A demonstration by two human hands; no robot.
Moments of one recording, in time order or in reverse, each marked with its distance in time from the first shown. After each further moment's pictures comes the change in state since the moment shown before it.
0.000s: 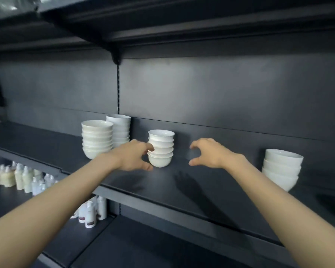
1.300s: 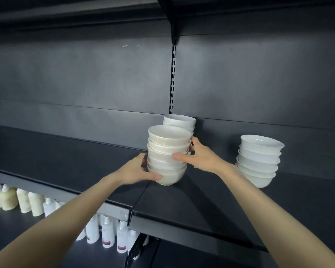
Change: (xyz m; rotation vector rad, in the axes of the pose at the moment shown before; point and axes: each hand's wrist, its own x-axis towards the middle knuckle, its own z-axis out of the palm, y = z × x) left_hand 0.077 -0.403 0.065 -0.818 -0.091 -0.123; right_hand 0.280 -0.249 0.142 0.695 0.035 0.115
